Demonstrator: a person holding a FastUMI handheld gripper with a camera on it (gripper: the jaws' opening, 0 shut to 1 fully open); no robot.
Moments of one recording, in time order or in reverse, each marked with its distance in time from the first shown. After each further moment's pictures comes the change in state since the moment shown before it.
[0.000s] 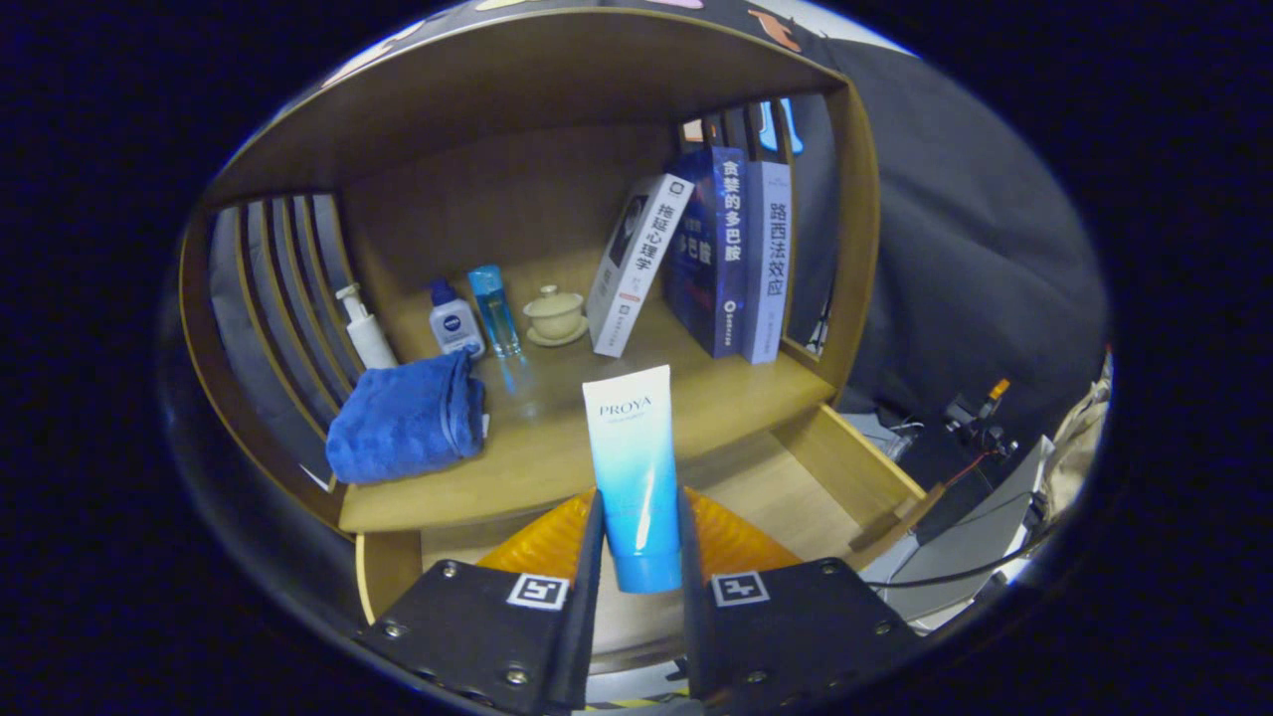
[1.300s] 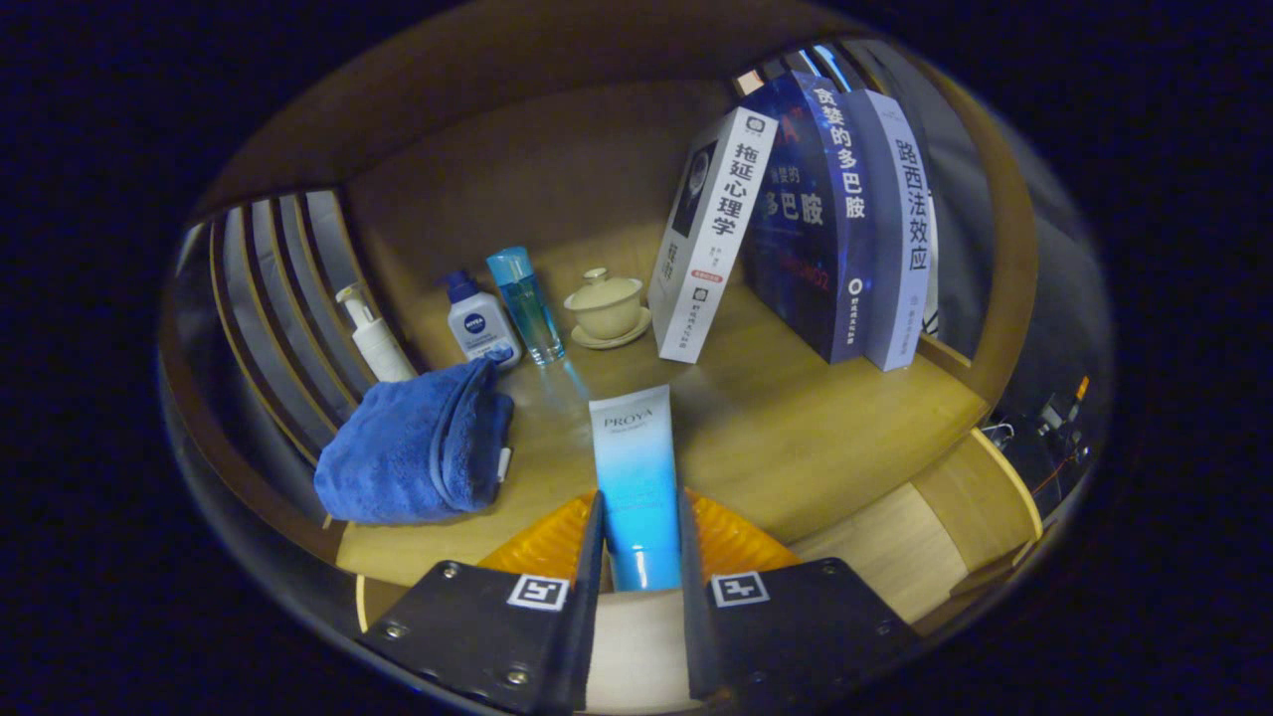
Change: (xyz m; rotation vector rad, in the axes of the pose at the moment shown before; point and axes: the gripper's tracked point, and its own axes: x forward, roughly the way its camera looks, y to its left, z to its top) arm 0.112 0.041 0.002 0.026 0.033 0.196
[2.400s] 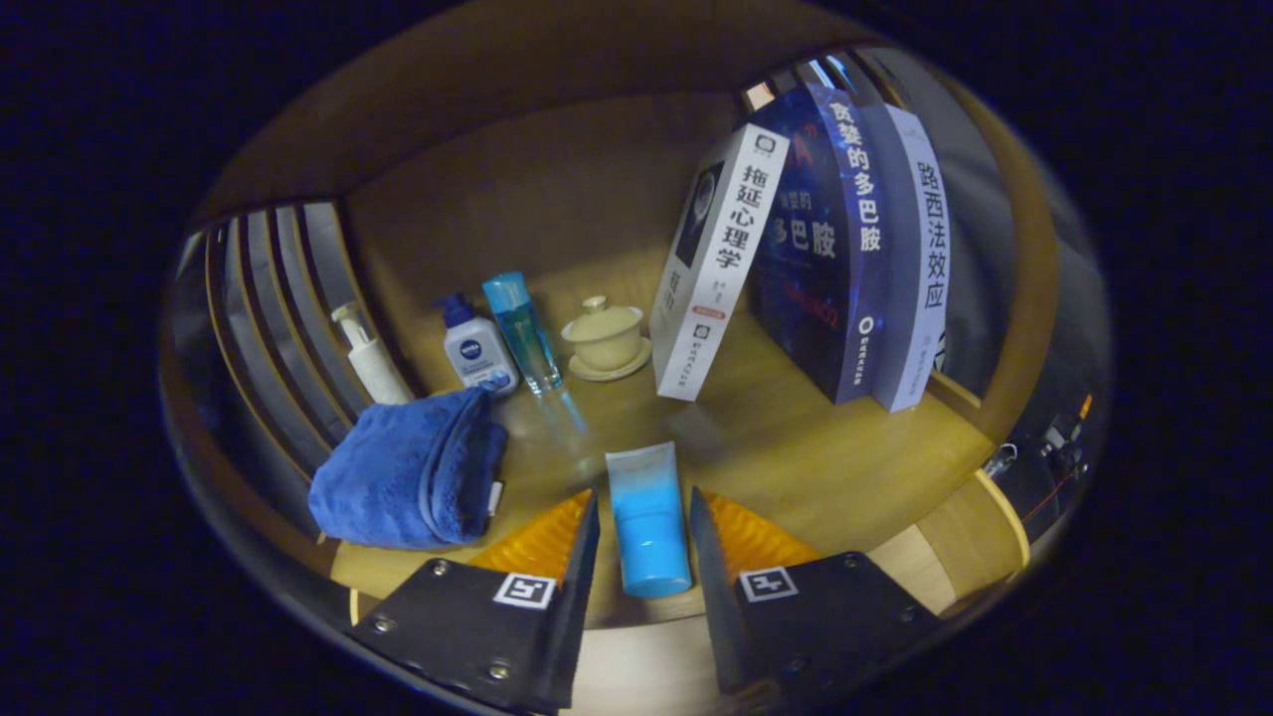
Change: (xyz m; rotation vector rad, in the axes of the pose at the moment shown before) arm 0.000 -0.002 0.035 -0.013 -0.093 0.019
